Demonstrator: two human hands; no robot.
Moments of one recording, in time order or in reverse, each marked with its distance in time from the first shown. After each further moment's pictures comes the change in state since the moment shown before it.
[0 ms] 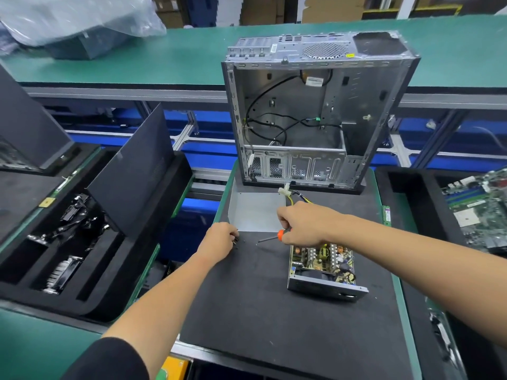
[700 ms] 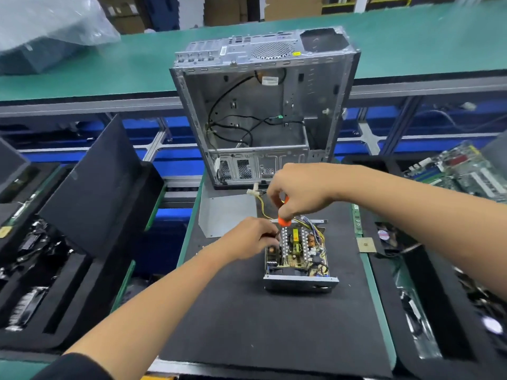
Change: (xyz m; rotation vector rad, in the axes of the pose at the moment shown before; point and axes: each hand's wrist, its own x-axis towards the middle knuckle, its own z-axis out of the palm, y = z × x) left_hand -0.017 0.136 -0.001 -0.005 -0.281 0.658; right_hand -0.046 0.032 -0.075 -0.108 0.076 -0.157
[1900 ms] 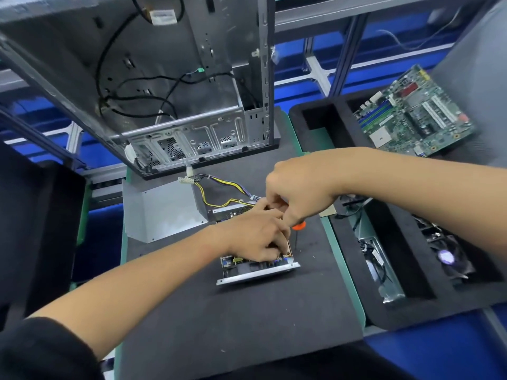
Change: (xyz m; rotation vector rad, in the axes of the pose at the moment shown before) left_hand 0.086 0.043 0.055 0.299 -0.399 0.634; right_hand -0.040 0.079 0.050 0.038 -0.244 0.103
